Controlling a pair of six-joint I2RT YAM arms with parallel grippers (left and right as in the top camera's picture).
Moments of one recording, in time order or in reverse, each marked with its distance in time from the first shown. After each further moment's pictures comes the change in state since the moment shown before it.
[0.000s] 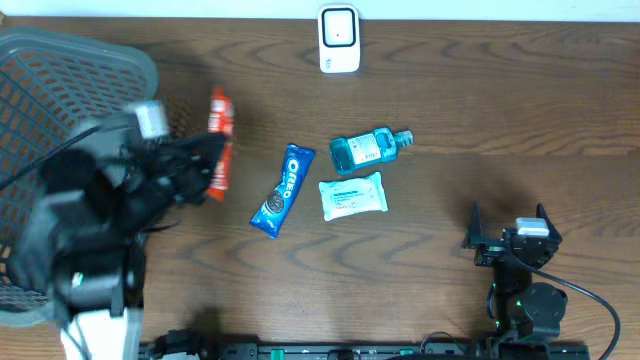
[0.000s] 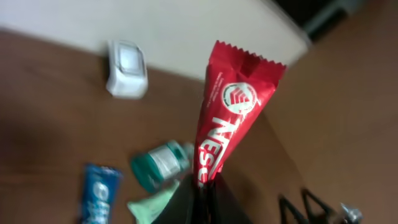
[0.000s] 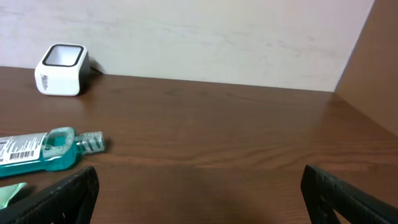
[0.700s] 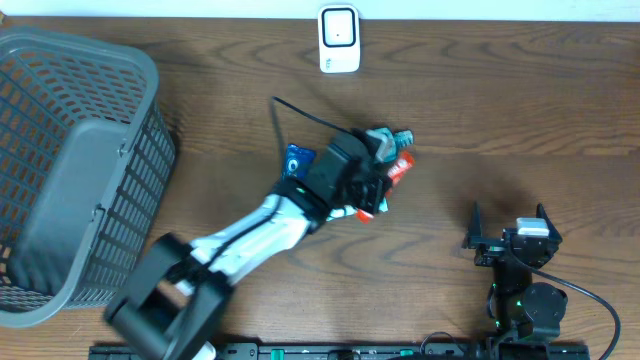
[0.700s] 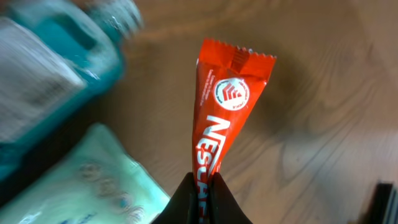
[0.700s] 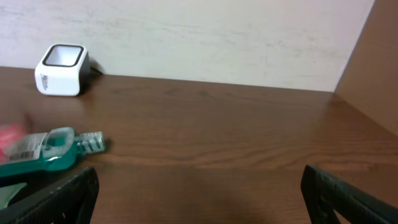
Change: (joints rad) left arm -0.853 0.833 0.000 0.488 -0.472 0.002; right arm 0.000 0.000 0.000 0.000 0.000 0.000
